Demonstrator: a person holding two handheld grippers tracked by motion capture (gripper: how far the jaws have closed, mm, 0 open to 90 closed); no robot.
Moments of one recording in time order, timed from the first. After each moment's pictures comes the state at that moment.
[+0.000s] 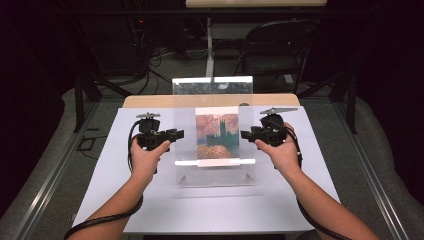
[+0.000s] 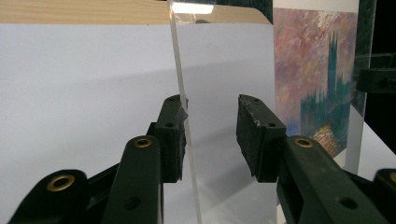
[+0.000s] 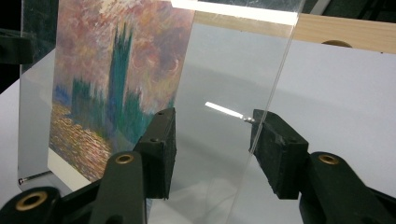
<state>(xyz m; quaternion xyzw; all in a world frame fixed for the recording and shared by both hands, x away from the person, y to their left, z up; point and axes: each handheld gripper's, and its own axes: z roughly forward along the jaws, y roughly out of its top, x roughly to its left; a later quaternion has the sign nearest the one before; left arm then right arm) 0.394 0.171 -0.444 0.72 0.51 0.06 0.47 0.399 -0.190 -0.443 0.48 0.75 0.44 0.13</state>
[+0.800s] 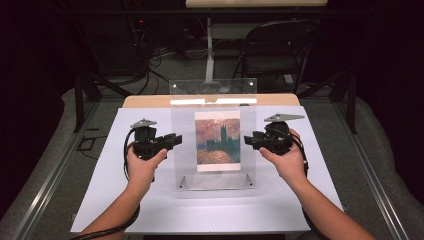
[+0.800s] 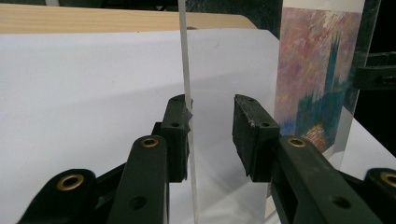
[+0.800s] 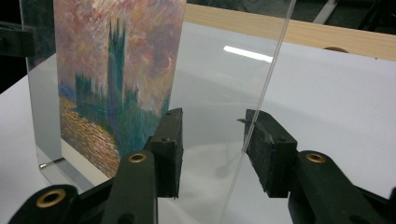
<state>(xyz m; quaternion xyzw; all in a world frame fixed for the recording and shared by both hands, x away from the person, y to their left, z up) 0.364 0.174 -0.441 0.72 0.49 0.08 0.49 0.370 -0.195 -0.436 0.46 0.75 0.45 0.14</state>
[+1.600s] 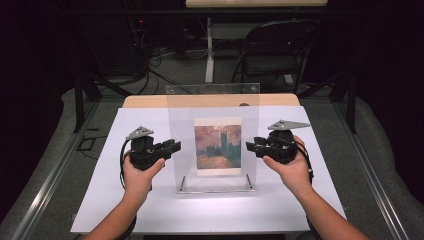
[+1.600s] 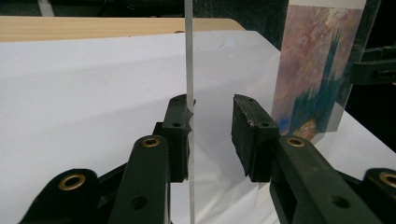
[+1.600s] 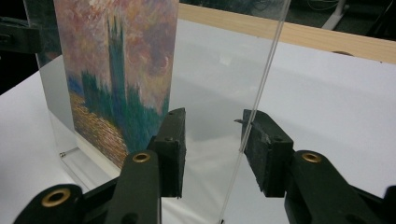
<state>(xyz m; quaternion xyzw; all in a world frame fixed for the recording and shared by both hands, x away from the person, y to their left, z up) 0.336 0.177 -0.441 0.72 0.47 0.10 0.50 0.345 -0.200 -0.434 0.44 0.76 0.46 0.15</state>
